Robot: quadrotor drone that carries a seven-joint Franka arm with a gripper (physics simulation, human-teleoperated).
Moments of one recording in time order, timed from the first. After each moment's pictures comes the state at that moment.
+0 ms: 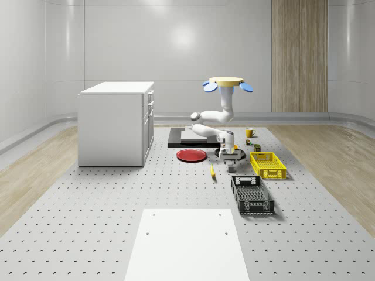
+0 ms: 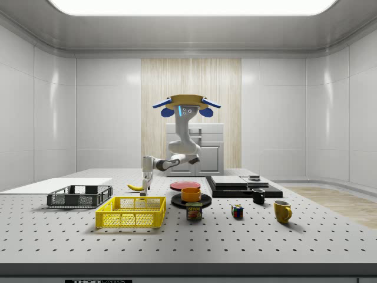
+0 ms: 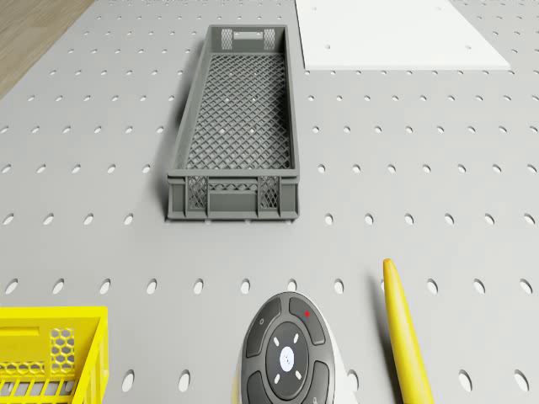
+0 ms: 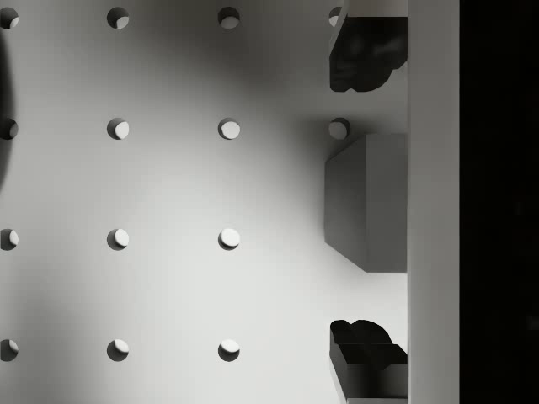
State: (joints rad) arm -1.07 -1.45 1.00 -2.83 -2.15 1.63 1.59
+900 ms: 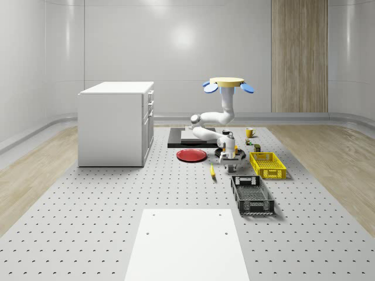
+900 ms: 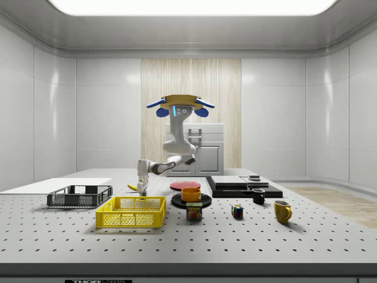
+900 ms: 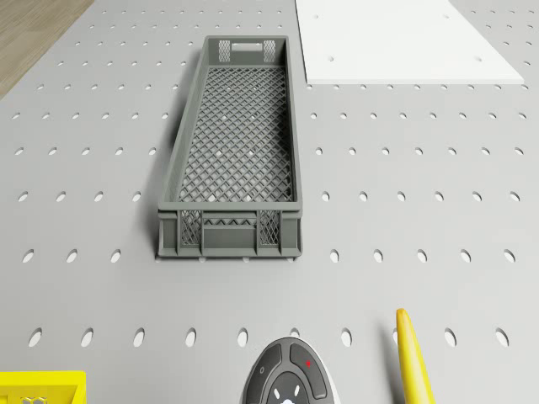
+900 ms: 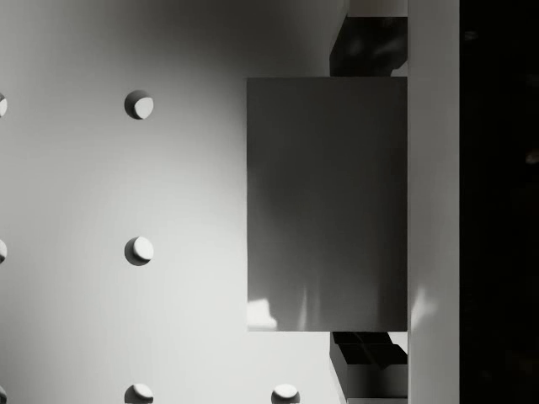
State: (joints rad) arm -1.07 -1.44 0.89 -2.78 -2.25 1.67 1.58
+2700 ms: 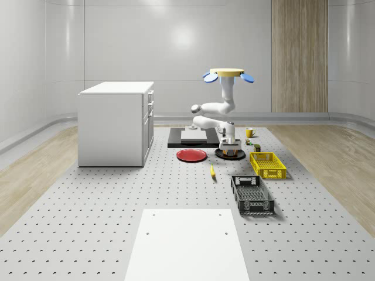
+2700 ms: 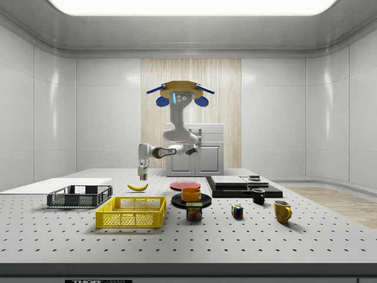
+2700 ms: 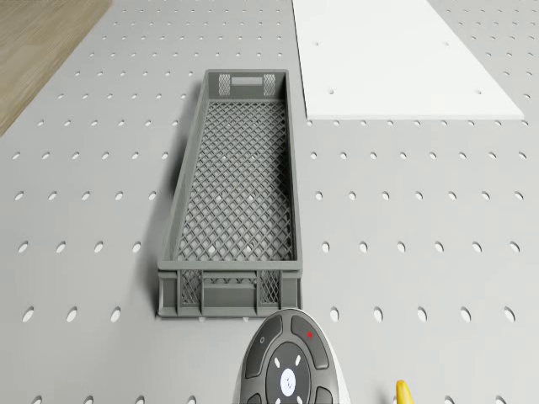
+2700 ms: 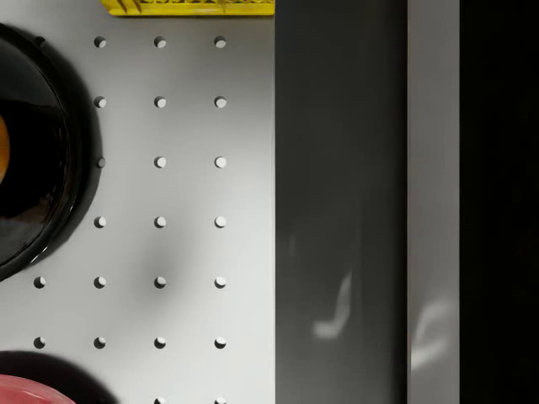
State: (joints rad) arm -1.00 -1.43 0.97 -2.86 -2.18 1.59 1.56
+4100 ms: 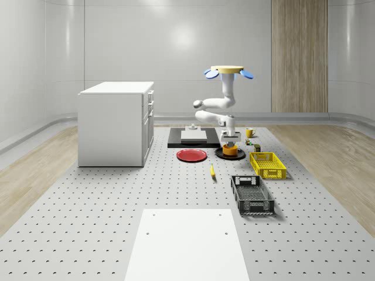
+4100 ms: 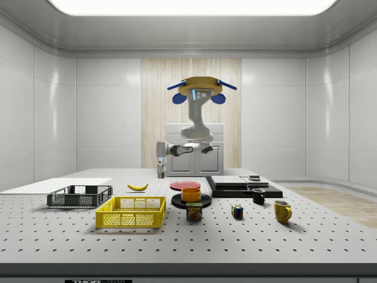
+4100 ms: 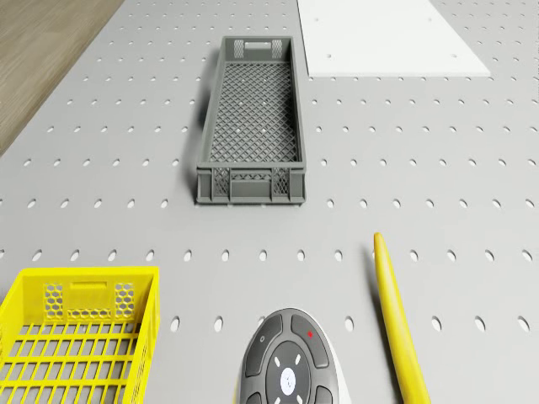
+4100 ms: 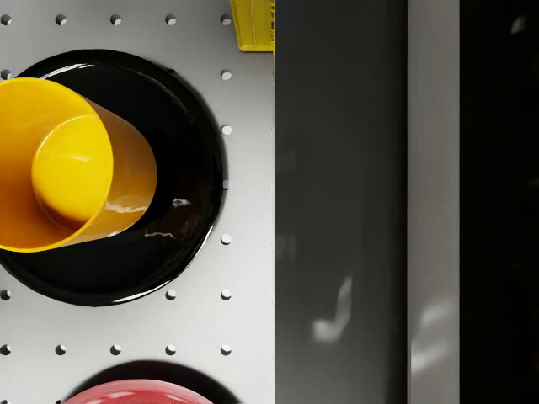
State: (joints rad) arm -1.00 -1.42 0.97 -2.86 -2.18 1.58 1.56
